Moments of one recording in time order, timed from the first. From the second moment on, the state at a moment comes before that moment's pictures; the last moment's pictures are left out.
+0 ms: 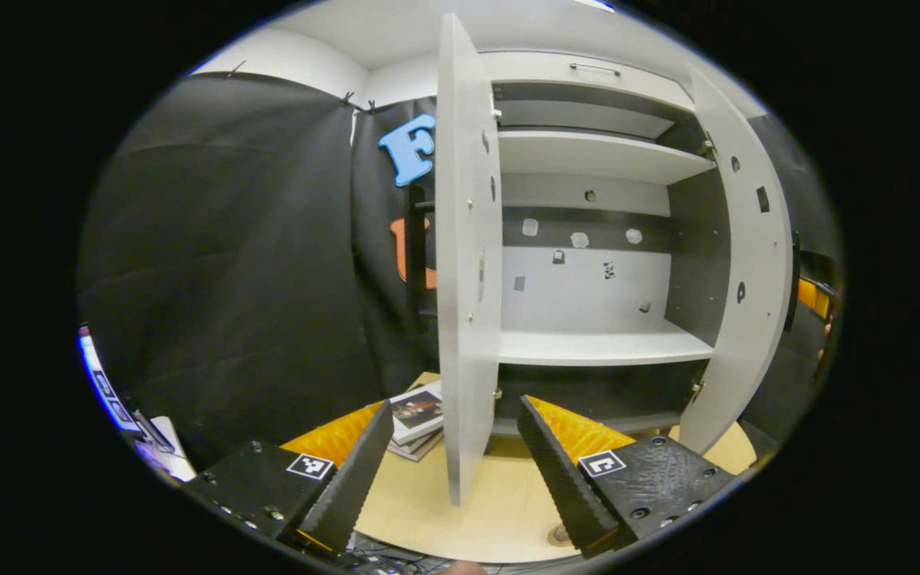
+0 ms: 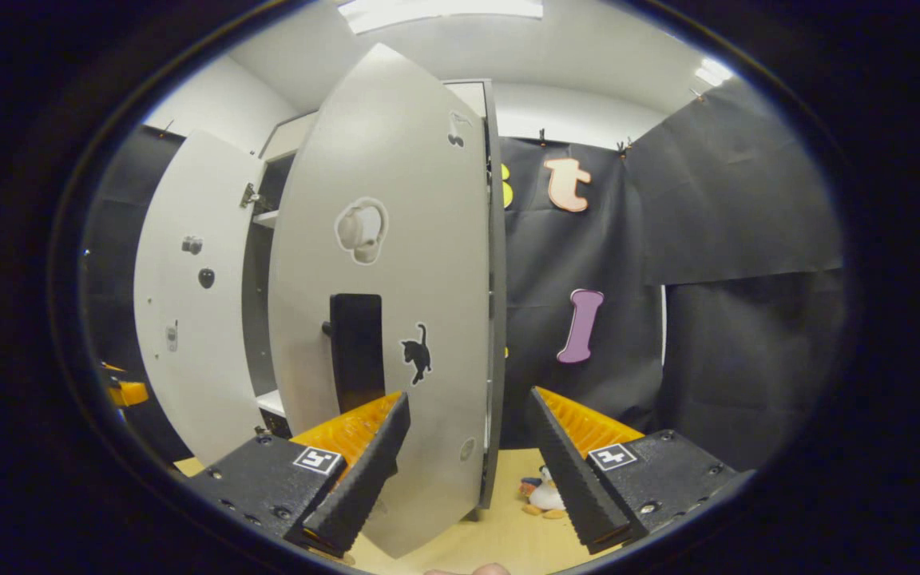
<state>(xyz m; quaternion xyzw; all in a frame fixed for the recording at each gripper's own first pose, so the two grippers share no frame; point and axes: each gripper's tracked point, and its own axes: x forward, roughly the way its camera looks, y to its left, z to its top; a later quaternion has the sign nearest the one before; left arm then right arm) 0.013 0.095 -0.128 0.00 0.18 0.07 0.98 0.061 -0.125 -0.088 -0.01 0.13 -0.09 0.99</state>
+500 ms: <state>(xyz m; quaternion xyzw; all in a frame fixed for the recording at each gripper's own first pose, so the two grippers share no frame) 0.019 0.158 -0.131 0.01 0.20 0.12 0.97 0.092 -0.059 -0.114 0.00 0.16 -0.03 0.99</state>
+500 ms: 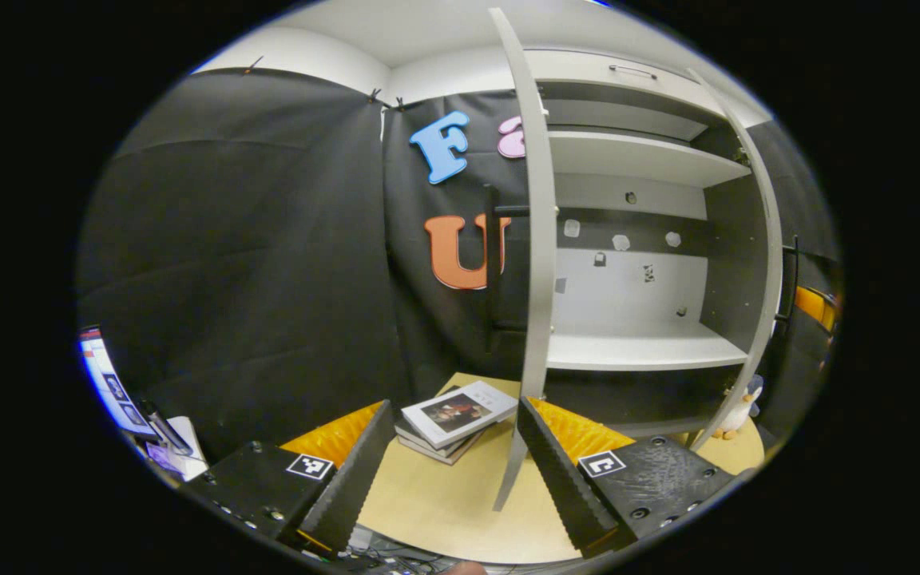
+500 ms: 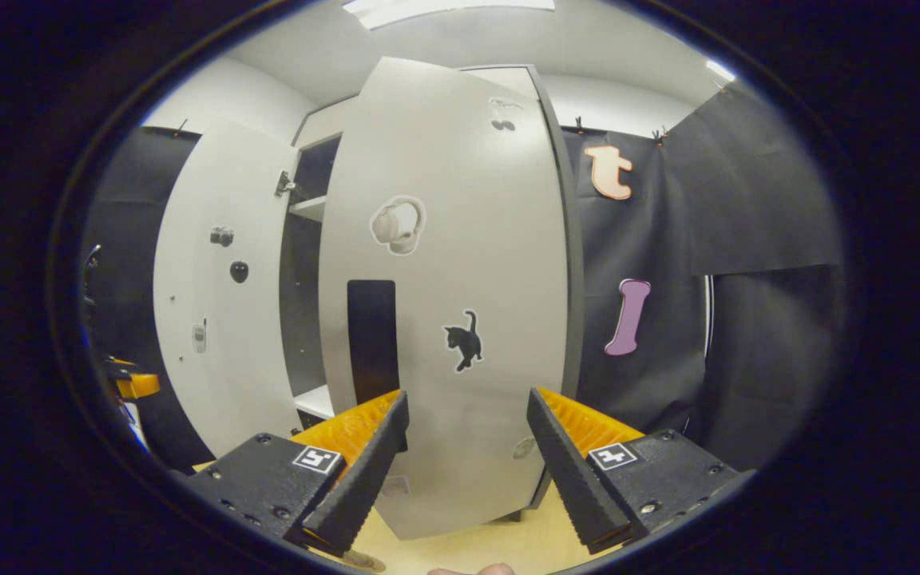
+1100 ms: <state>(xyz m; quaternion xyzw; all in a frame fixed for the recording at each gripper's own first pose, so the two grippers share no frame) 0.073 0.204 -0.101 -0.03 0.17 0.14 0.98 0.042 -0.106 -0.122 -0.02 0.16 -0.08 0.98</state>
